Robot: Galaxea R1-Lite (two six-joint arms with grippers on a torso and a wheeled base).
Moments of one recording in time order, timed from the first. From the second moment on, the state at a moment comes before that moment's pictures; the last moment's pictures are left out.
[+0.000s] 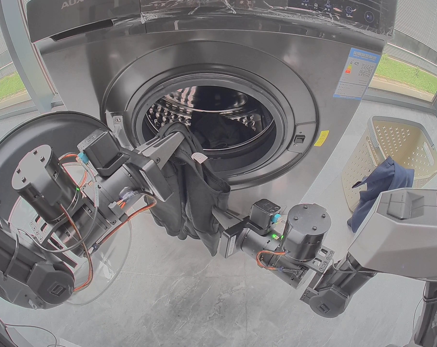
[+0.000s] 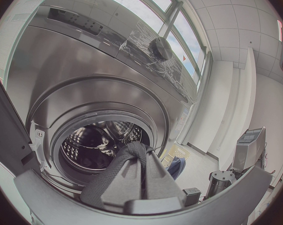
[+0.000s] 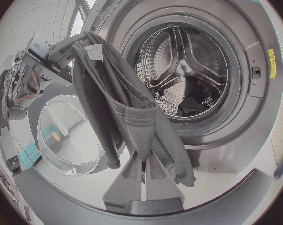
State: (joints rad) left arm -0.58 1.72 -0.57 -1.48 -0.12 -0.16; right arm 0.81 2.21 -0.79 -1.47 -0.09 0.13
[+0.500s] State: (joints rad) left arm -0.58 1.72 -0.57 -1.48 -0.12 -0.16; right arm 0.83 2.18 -0.75 -1.49 -0.09 0.13
